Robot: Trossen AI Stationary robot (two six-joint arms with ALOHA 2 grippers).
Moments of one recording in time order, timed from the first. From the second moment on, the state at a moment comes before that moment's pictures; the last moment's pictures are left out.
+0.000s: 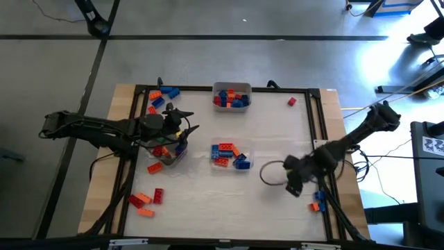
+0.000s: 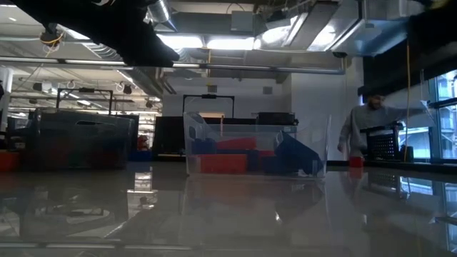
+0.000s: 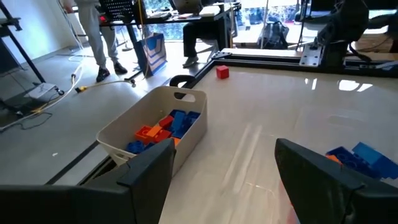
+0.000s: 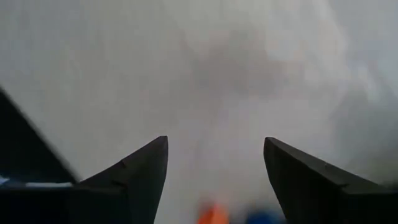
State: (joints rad) left arm 0.05 0.93 0.50 0.17 -0.46 0.02; right arm 0.57 1.18 0.85 -0.98 -0.07 1.20
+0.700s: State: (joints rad) left arm 0.05 0.93 0.50 0.17 -0.46 0.06; right arm 0.97 1.50 0.85 -0.80 -0.47 1.62
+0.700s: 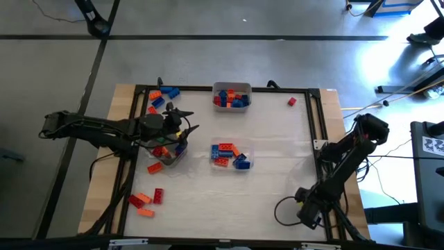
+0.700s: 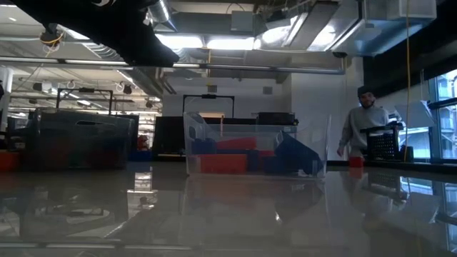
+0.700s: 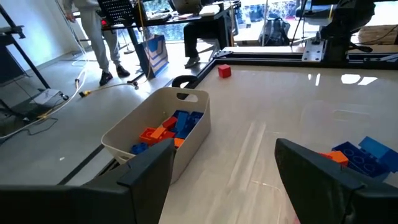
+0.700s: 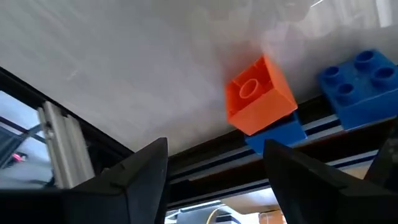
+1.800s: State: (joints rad) left arm 0.05 0.93 0.50 0.16 -0.46 0.11; right arm 0.95 1.57 0.85 -0.88 -0.31 1.52
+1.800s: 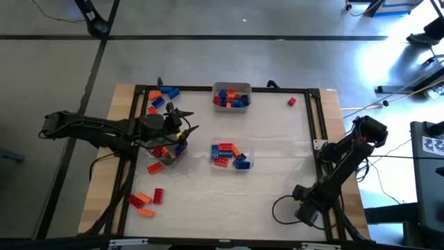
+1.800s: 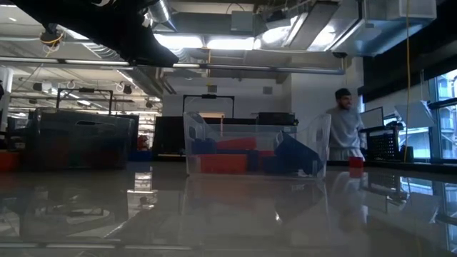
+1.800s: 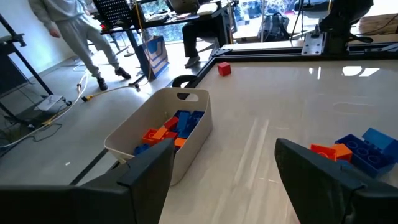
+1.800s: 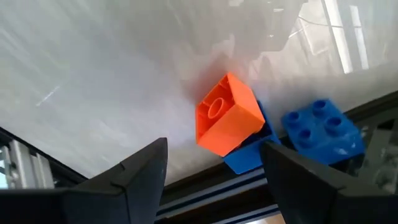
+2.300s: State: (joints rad) left arm 0.05 0.93 0.50 0.16 -0.46 0.11; right arm 0.75 1.49 0.85 -0.89 -0.24 1.40
